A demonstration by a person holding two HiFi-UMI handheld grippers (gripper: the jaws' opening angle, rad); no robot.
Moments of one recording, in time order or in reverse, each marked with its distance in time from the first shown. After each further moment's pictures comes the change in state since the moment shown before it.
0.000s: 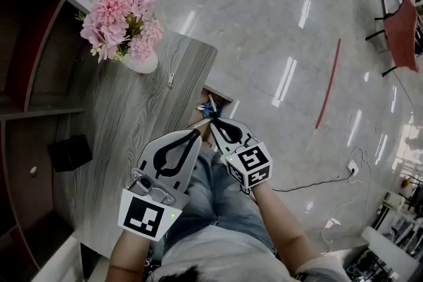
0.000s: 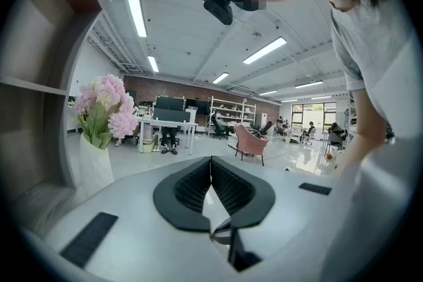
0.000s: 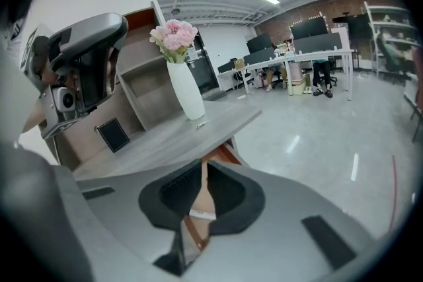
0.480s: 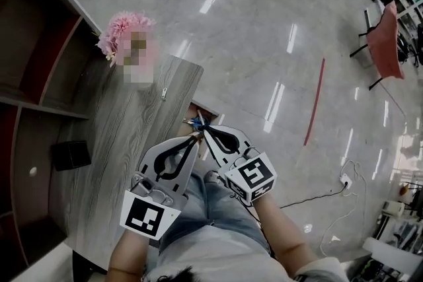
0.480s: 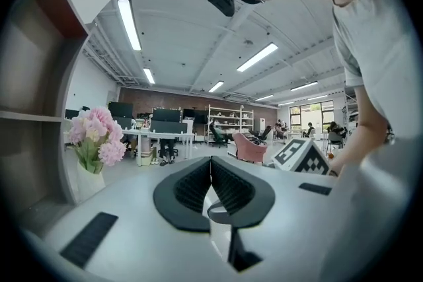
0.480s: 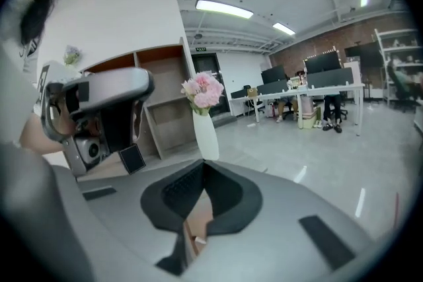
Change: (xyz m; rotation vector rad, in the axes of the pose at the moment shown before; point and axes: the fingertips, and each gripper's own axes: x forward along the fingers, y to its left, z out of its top) left arm -0.015 -0.043 0.048 0.057 -0.075 0.002; right arm -0.083 0.041 0.100 -0.146 -0.204 0.054
